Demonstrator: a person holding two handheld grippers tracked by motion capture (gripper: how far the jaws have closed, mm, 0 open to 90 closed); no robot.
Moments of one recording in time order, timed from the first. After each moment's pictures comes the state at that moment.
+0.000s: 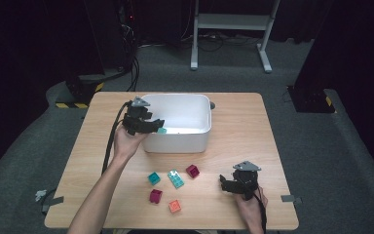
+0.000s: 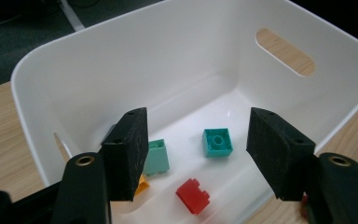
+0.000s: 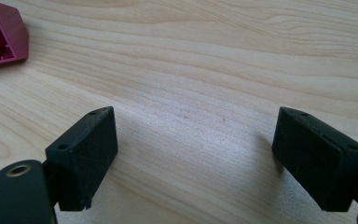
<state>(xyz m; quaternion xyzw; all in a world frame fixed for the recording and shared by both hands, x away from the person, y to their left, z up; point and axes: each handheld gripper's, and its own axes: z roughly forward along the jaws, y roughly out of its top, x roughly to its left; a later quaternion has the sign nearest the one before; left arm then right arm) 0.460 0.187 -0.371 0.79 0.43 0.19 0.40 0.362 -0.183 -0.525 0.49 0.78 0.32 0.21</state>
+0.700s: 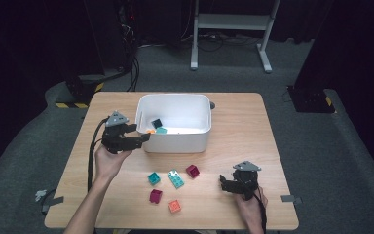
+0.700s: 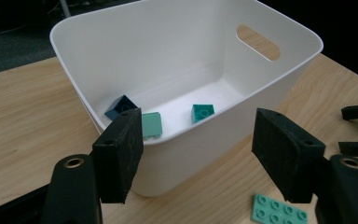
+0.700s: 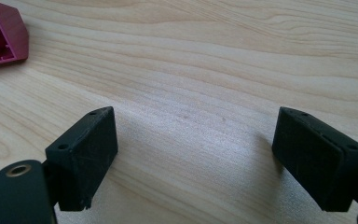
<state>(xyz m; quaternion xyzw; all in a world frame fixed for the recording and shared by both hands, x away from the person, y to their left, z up) 0.392 0.227 -0.376 0.76 0.43 0.19 0.44 0.362 -0.183 -0.525 0.49 0.78 0.32 0.21</state>
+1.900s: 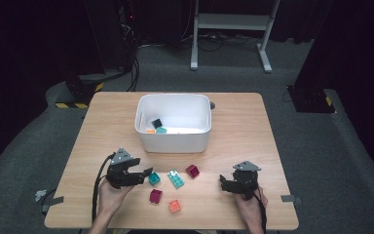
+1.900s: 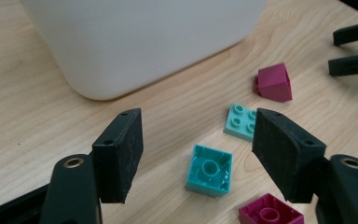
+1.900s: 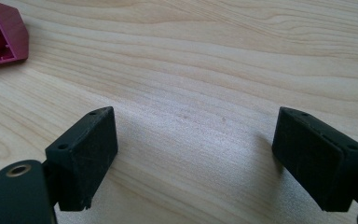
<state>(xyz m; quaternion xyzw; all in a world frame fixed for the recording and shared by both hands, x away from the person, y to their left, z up) 0.339 0.218 -0.462 0.78 0.44 0.14 0.41 0.362 -0.183 -0.525 0.49 0.78 0.32 0.21</state>
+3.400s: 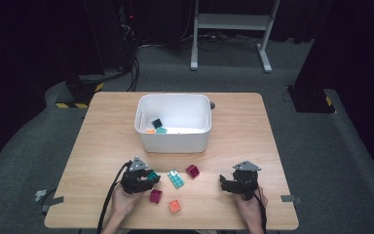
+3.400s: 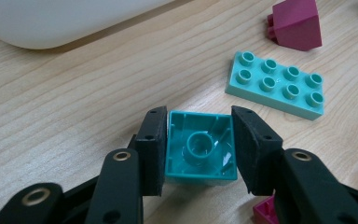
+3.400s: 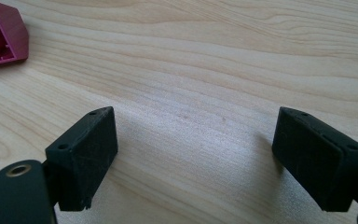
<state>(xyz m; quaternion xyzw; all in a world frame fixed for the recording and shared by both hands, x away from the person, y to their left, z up) 0.347 0.195 -0.512 0.81 0.43 0.12 0.37 0.362 -0.183 -0.525 0.49 0.78 0.32 0.21</state>
